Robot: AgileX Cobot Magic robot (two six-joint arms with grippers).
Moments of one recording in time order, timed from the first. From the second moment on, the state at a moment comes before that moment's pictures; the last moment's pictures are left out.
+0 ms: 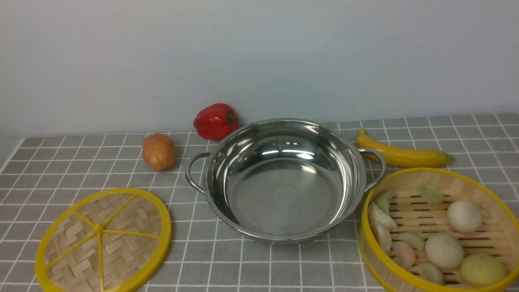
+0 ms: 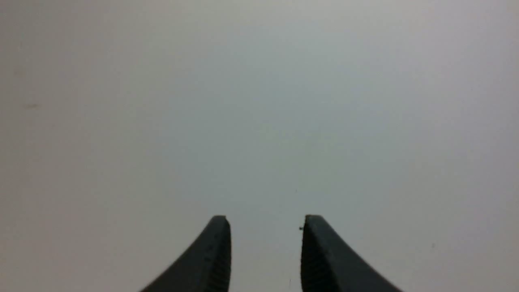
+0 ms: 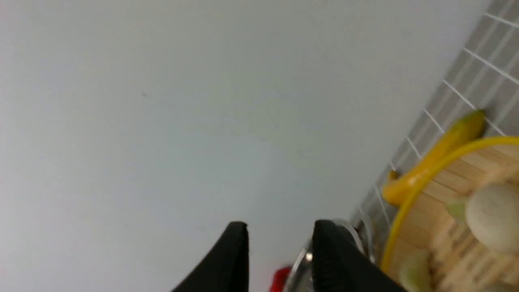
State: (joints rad) right arm -0.08 0.00 -0.11 1.11 0.28 0.12; left arm 0.02 0.00 0.01 -0.15 -0.38 -0.42
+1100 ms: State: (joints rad) right arm -0.08 1.05 -0.95 0.19 1.07 -0.03; left arm 0.02 0.87 -0.72 0.11 0.75 -0.20
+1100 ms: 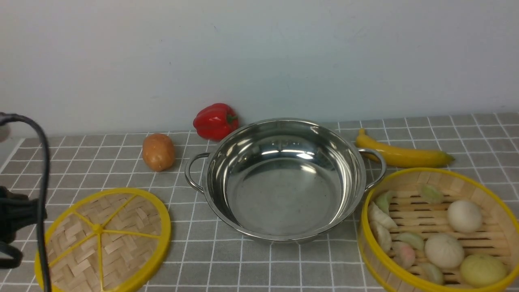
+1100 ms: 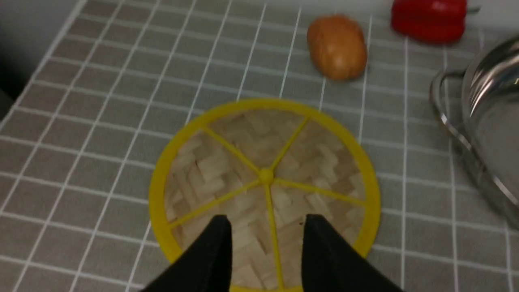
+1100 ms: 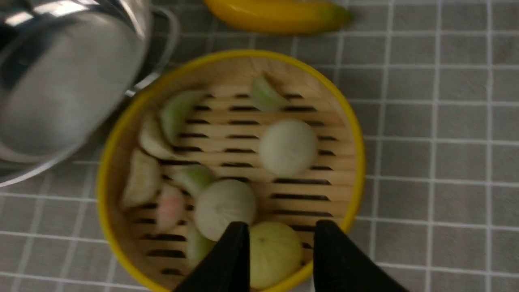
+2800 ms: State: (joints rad) right arm -0.16 1.70 -0.96 0.20 0.83 -0.04; left arm 0.02 1.15 -0.74 -0.10 0.81 0.12
